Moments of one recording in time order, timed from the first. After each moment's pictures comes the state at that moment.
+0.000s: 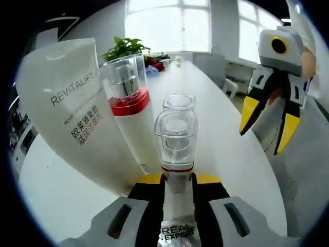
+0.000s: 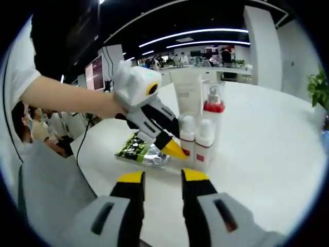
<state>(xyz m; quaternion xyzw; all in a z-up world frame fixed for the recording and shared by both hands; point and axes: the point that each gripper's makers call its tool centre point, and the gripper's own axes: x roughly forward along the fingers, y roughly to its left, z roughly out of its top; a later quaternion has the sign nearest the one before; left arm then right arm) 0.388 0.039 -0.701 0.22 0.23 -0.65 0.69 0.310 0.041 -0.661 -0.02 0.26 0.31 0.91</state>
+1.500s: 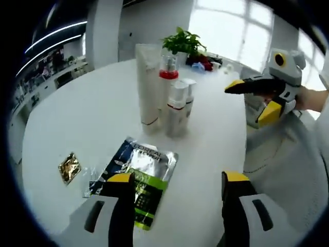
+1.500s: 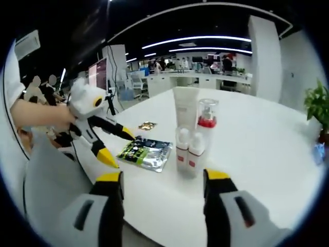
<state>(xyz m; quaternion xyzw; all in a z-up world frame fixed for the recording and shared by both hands) 0.316 0.157 -0.679 0.09 0.34 -0.46 0.82 0.292 0.020 -0.626 -0.04 0.23 0.30 0.92</state>
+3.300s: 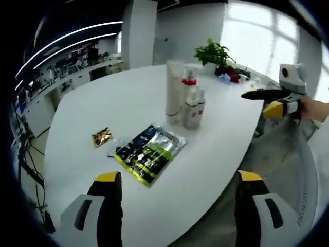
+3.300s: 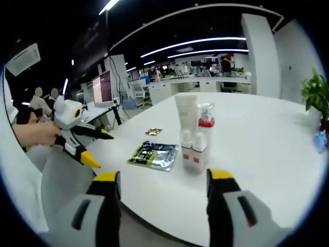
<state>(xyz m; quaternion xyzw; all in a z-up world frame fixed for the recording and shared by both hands) 0.274 0.206 -0.652 0.08 0.33 -0.34 0.88 0.265 0.018 -0.610 0.00 0.22 0.32 0.92</state>
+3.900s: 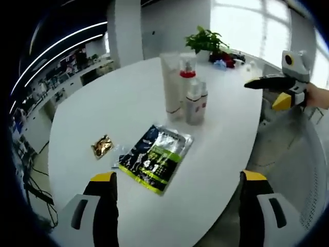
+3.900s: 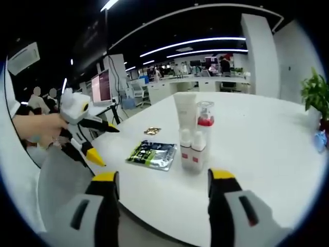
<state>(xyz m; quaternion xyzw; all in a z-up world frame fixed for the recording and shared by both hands) 0.303 0.203 -0.661 0.15 0.35 -0.37 0.85 0.269 0.016 -0.614 -0.01 0.22 0.31 0.92</state>
